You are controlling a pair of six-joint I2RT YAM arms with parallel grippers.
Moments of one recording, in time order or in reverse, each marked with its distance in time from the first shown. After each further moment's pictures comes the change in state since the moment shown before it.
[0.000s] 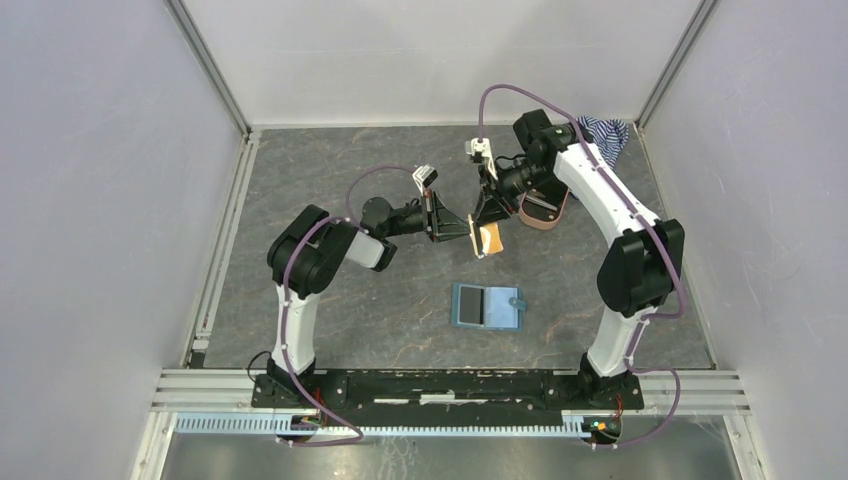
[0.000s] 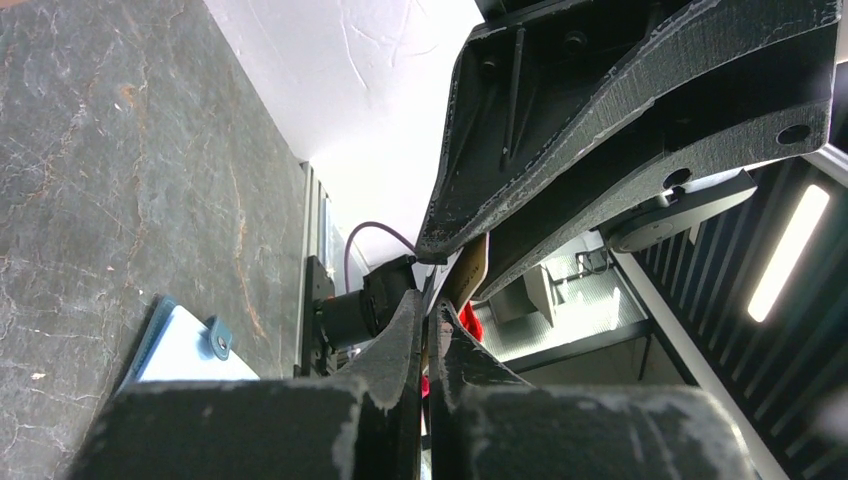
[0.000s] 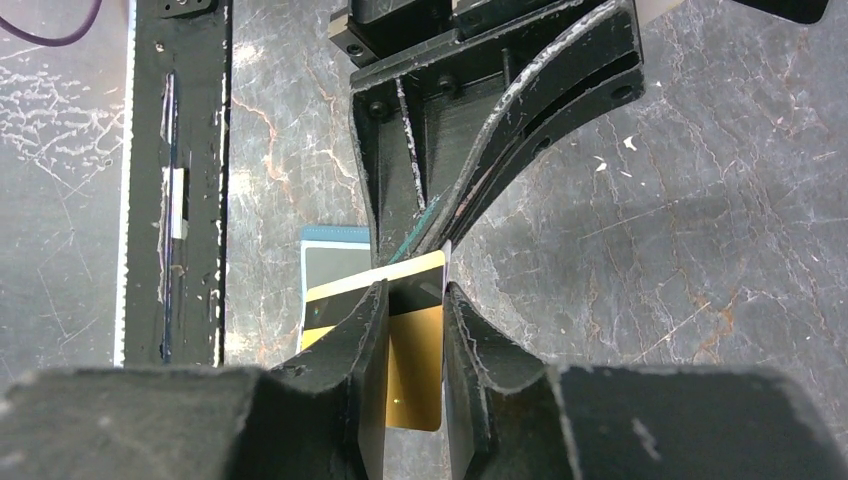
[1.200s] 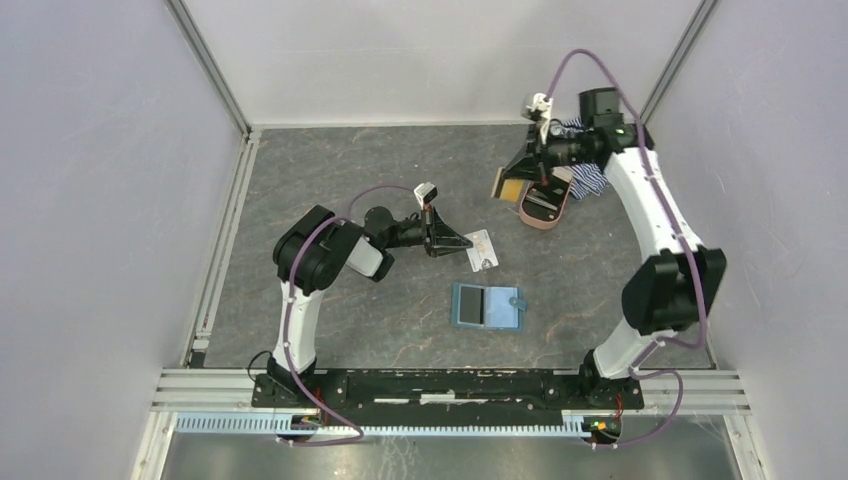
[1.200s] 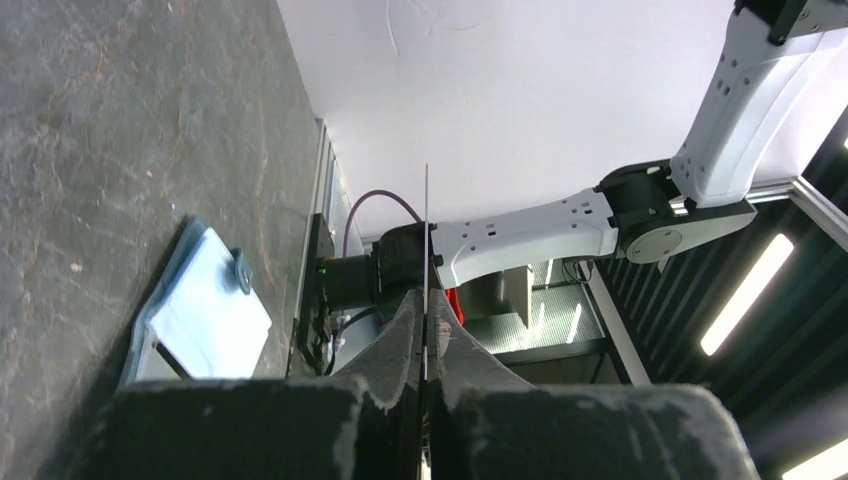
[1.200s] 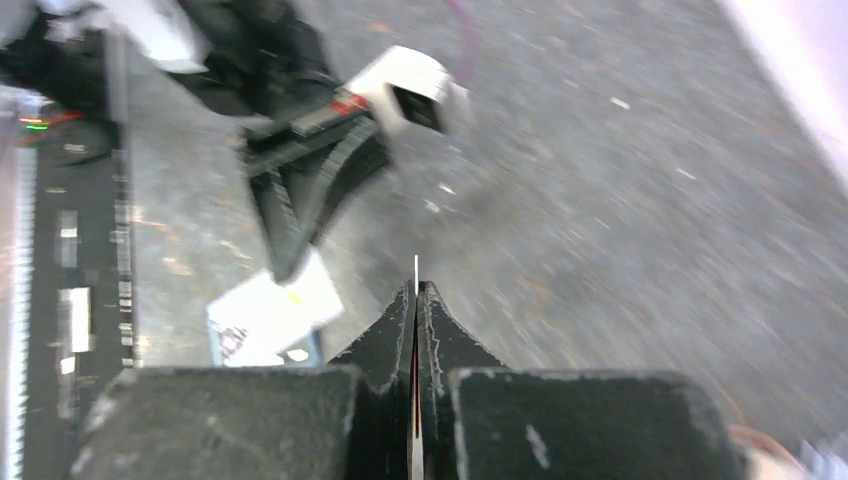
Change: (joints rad) left arm -0.001 0.059 -0.055 -0.016 0.017 -0.042; right arm -0.208 -0.103 -0.041 0.309 -0.166 0.216
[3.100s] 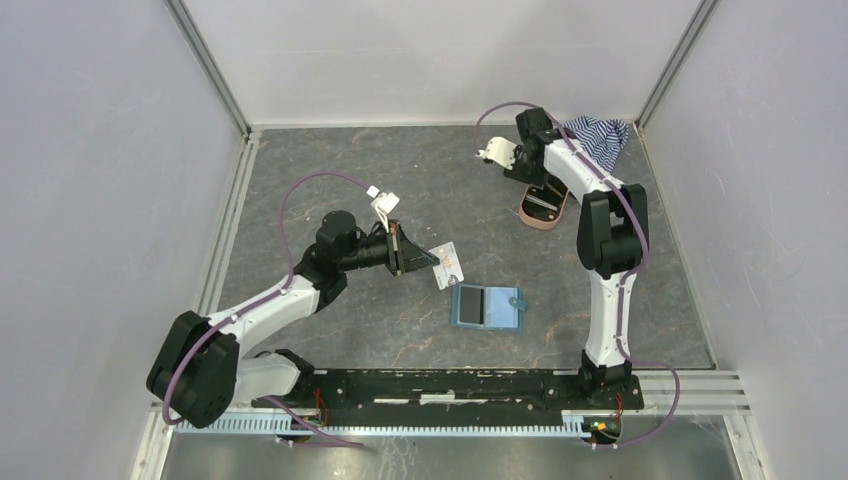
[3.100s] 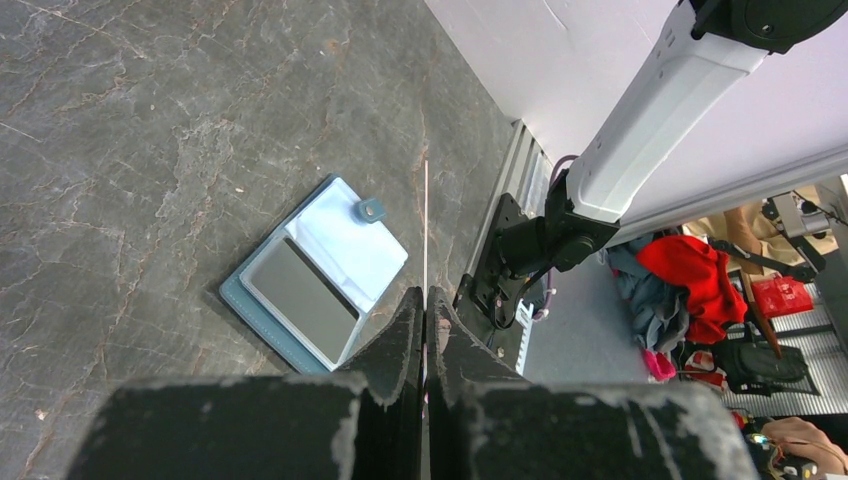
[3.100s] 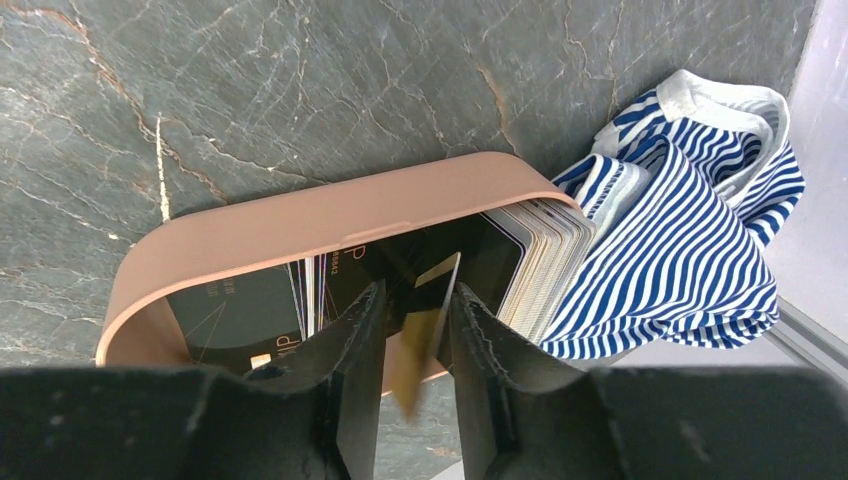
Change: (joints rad) left arm 0.002 -0.952 -0.309 -1.059 -0.236 0.951; right arm 0.093 0.443 0.126 0.141 1.240 -0.264
